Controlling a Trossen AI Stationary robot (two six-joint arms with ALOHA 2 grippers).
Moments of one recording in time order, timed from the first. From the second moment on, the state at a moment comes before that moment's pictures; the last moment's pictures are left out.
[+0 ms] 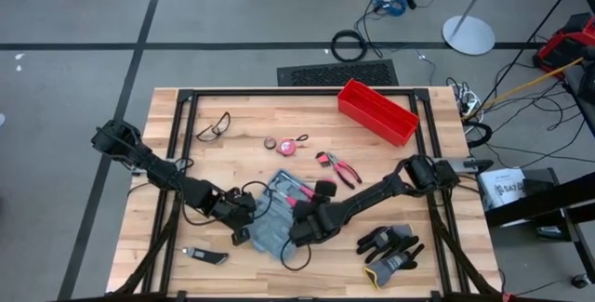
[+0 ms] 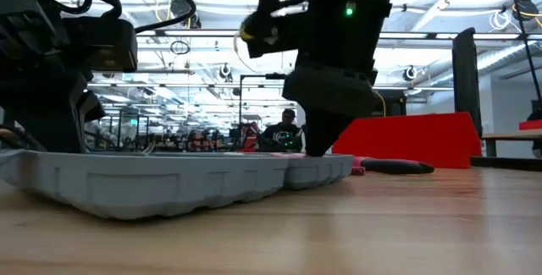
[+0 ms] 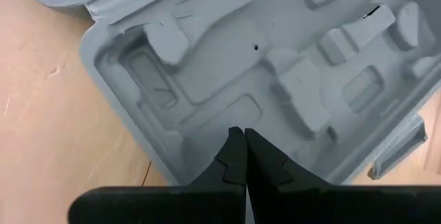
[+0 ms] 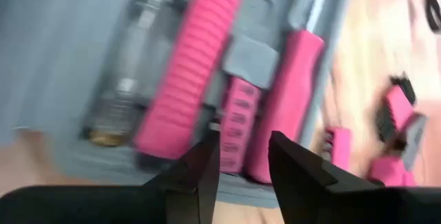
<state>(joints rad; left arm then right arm) -0.52 1.45 0.61 -0.20 -0.11 -0.85 0.39 2.24 1.75 -1.09 0.50 0.65</state>
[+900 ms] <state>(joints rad) -0.52 1.45 0.61 -0.20 -0.11 -0.83 0.24 2.15 1.76 -0.87 0.12 0.51</state>
